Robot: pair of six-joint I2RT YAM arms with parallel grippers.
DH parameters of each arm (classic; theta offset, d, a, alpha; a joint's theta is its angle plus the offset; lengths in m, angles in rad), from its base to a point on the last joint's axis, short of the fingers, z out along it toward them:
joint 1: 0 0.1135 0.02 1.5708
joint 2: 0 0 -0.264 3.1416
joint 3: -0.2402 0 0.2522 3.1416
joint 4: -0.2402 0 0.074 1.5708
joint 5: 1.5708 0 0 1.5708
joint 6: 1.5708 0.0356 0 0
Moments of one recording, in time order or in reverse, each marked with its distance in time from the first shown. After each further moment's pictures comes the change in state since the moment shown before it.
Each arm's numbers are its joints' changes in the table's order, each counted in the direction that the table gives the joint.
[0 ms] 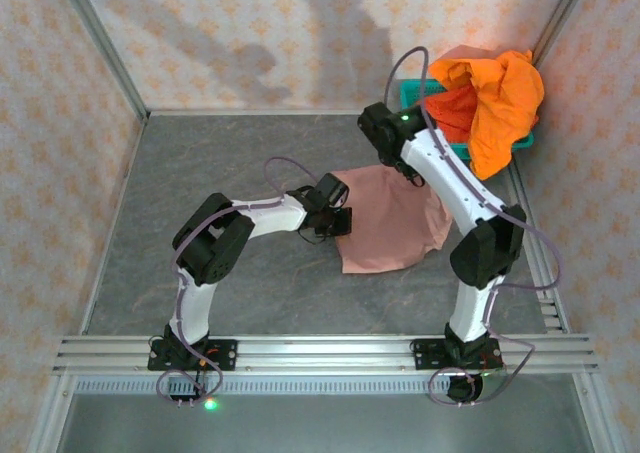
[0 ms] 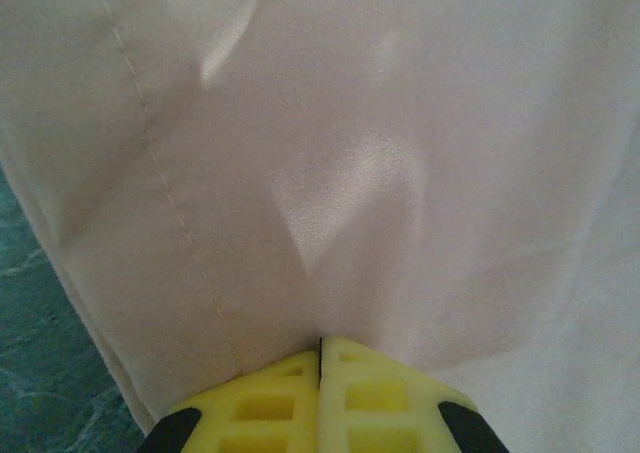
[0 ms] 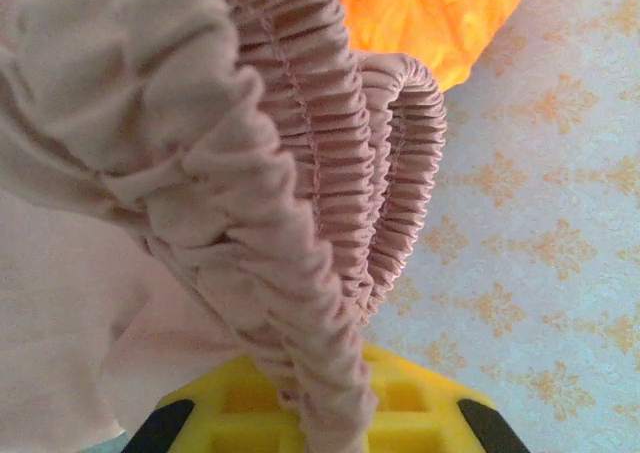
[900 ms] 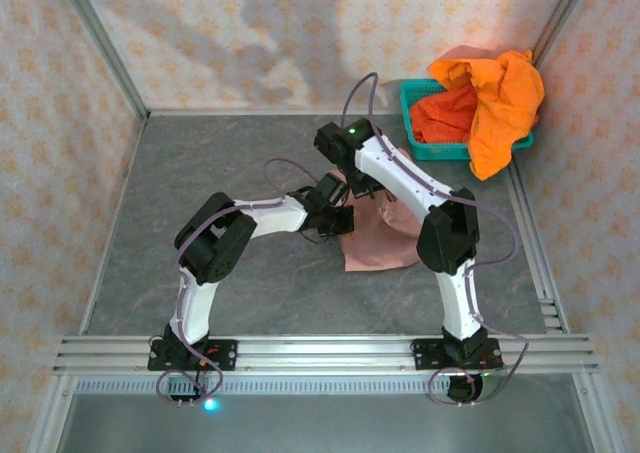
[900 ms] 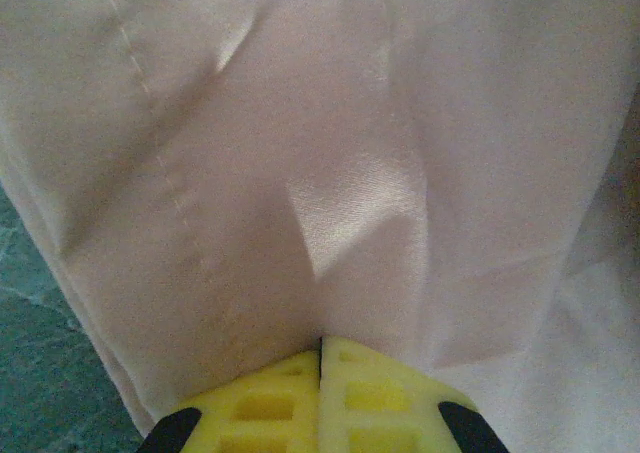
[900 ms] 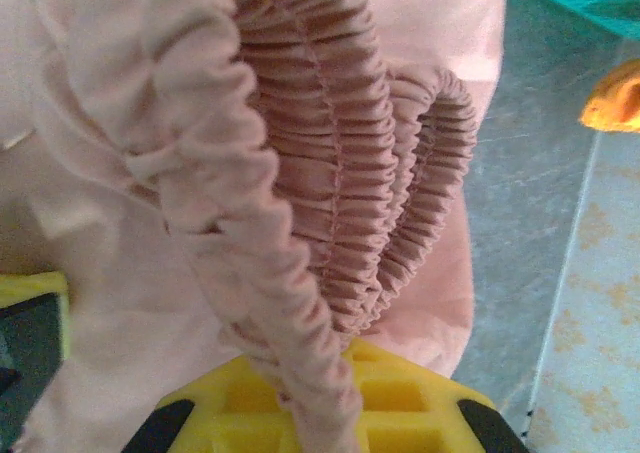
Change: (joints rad) left arm 0.001 -0.010 0.020 0.083 0.013 -0.056; right arm 0.136 -0.225 -0.083 0.048 -0.357 0.153
